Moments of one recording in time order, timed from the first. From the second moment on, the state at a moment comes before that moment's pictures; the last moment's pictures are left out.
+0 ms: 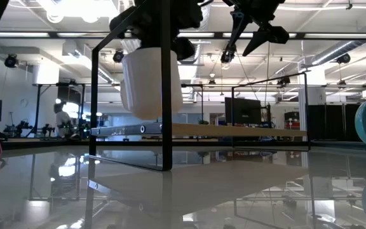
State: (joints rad) left arm -0.01 1.86 1.67 -1.05 0.03 0.46; right arm -0.26 1.41 1.45 -0.99 0.13 0.82
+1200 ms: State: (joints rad) left arm -0.04 1.98 1.84 -1.15 0.01 0.53; right arm -0.24 1.41 1.45 -0.99 0.14 0.89
